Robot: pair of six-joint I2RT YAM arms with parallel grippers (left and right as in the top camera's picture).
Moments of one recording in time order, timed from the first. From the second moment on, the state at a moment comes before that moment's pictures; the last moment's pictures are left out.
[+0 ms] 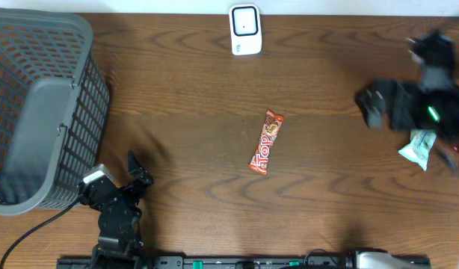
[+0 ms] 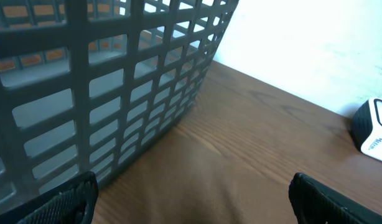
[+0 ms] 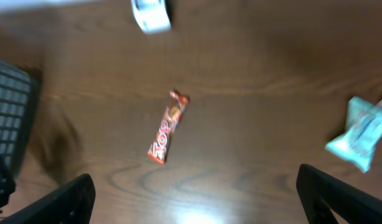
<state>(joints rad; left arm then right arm) -0.18 0.05 0.09 -0.27 -0.50 -0.38 -0.01 1.37 2.14 -1.64 -0.23 0.08</state>
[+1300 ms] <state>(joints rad) -0.18 0.05 0.09 -0.26 -0.51 -0.38 0.09 1.73 0.68 0.00 -0.86 0.41</state>
